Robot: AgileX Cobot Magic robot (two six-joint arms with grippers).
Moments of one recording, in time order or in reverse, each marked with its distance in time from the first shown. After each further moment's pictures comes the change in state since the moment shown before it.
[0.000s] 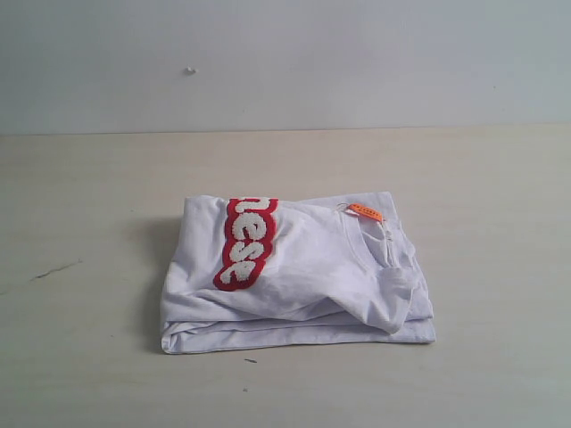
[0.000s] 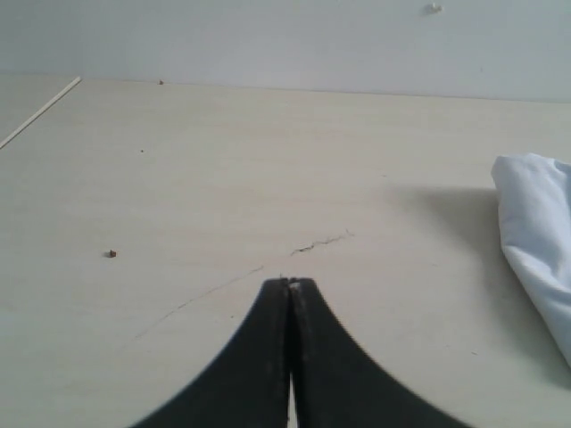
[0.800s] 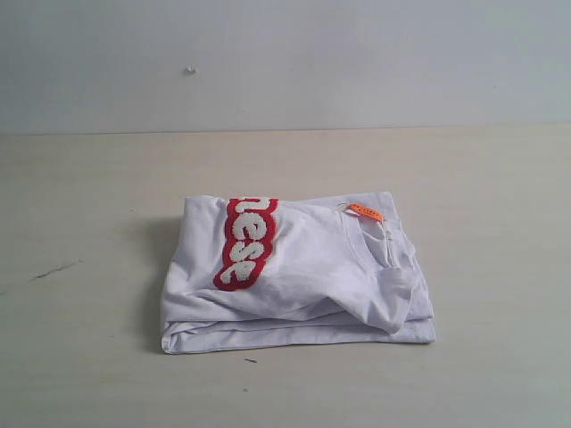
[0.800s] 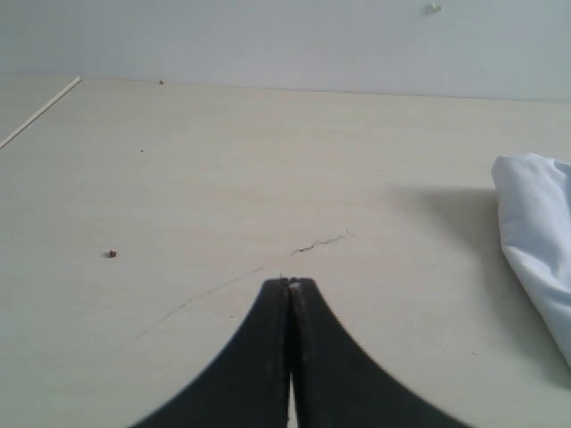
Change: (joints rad) left arm 0.000 0.000 0.000 -0.001 0.000 0.000; right arm -0.014 -0.180 0.002 -0.032 0.169 -0.086
